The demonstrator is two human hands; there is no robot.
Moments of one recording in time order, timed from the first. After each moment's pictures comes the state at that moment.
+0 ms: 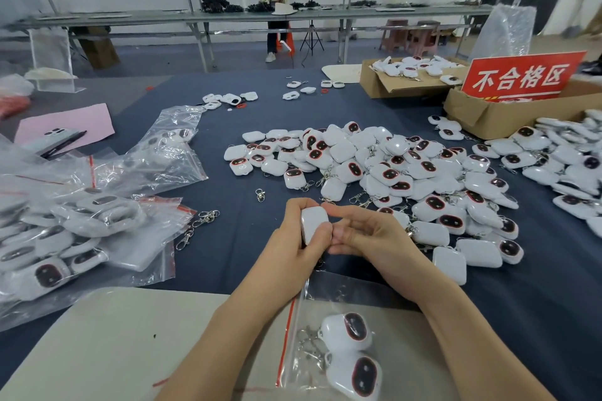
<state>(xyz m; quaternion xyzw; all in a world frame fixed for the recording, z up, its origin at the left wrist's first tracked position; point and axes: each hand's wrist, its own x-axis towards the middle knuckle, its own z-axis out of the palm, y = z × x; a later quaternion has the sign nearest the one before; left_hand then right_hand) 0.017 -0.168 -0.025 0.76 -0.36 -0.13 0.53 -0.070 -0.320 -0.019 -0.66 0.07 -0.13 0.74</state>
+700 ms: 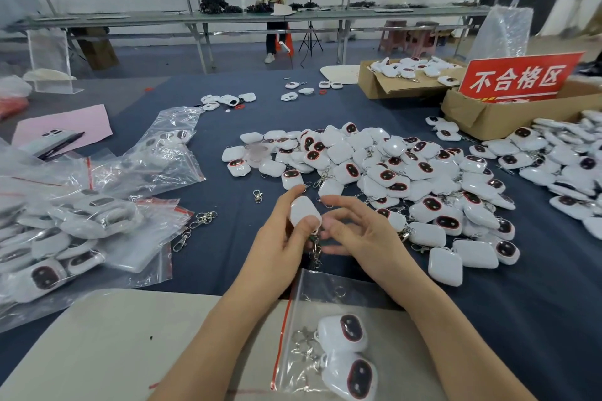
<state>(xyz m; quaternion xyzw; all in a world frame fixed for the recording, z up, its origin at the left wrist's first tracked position) 0.024 -0.168 -0.027 0.72 -0.36 -0.10 0.58 -0.064 -0.311 -0.019 -0.68 0.10 -0.18 0.71</state>
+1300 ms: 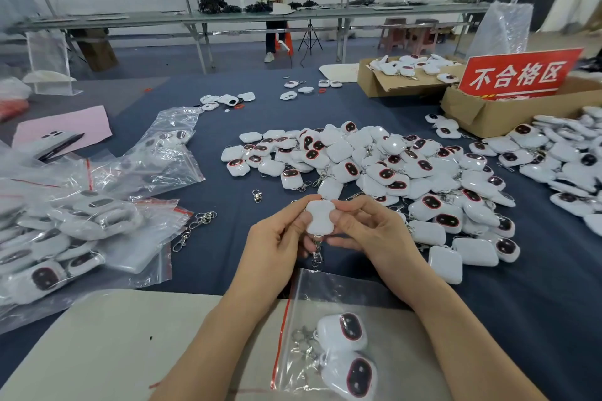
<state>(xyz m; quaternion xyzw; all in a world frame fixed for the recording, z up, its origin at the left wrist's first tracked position) 0.024 -0.167 -0.026 0.68 -0.36 -0.11 0.63 -0.070 -0.314 -0.012 -0.60 0.10 -0.21 0.76</state>
